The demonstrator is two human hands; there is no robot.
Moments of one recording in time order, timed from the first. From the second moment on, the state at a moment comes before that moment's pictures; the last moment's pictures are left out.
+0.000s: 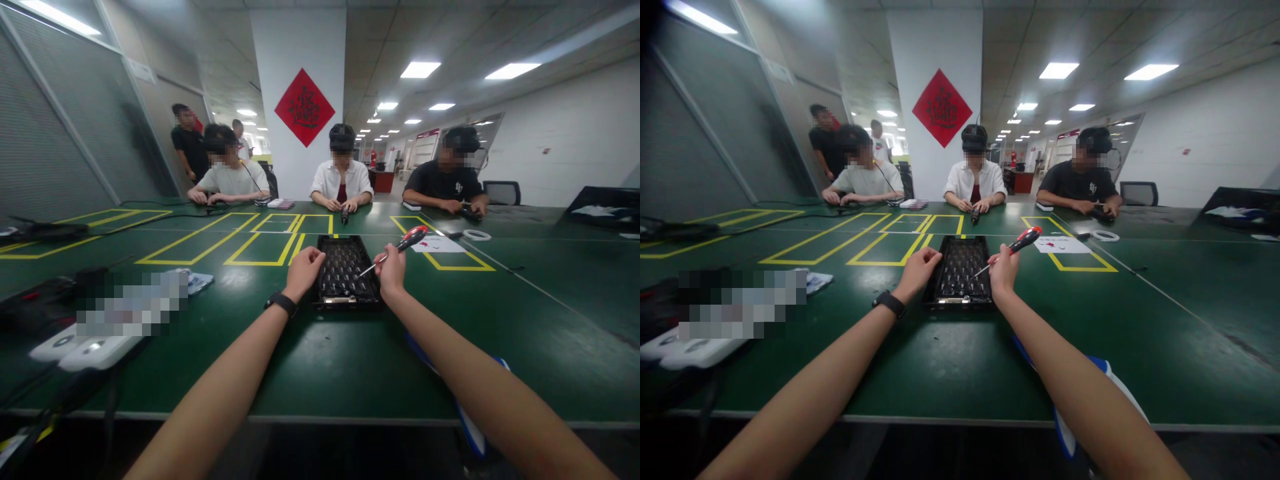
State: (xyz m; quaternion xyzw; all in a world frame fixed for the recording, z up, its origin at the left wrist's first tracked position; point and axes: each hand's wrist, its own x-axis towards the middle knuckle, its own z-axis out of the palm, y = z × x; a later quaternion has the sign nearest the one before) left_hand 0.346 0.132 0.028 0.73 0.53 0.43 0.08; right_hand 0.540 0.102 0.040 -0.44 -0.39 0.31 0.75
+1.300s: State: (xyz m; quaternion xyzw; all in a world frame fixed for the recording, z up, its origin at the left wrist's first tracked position) left_hand 0.325 0.163 -0.001 0.71 0.55 0.43 0.13; right_hand 0.519 0.089 0.027 -0.37 -0.53 0.31 0.69
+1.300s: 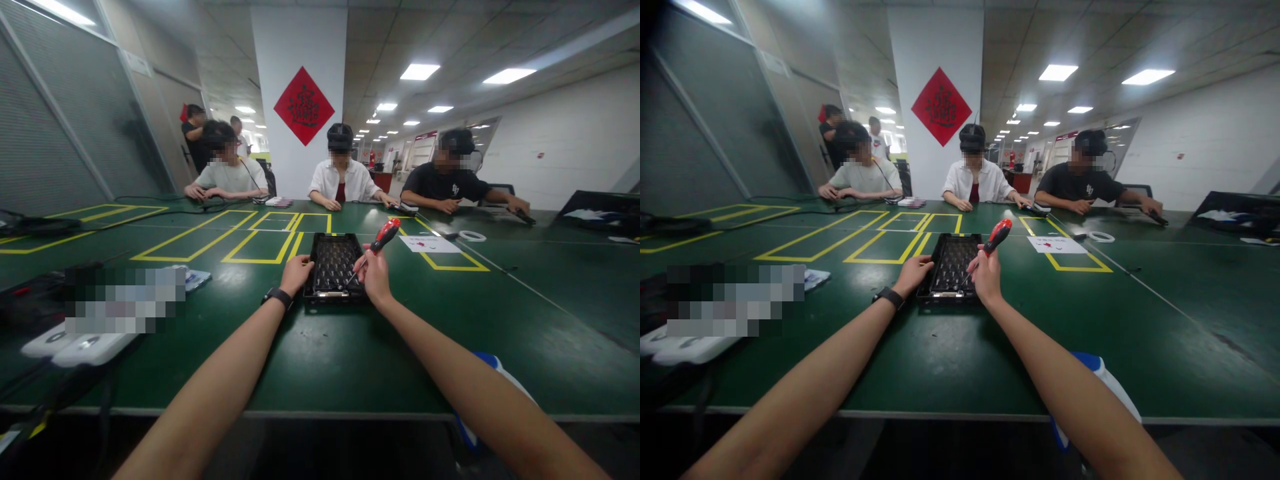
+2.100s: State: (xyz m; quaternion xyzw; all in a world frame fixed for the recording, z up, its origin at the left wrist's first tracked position) left_hand 0.380 0.108 0.026 0.84 0.29 0.38 0.26; right_hand 0.512 0.077 0.034 -0.33 -0.59 0.29 0.68
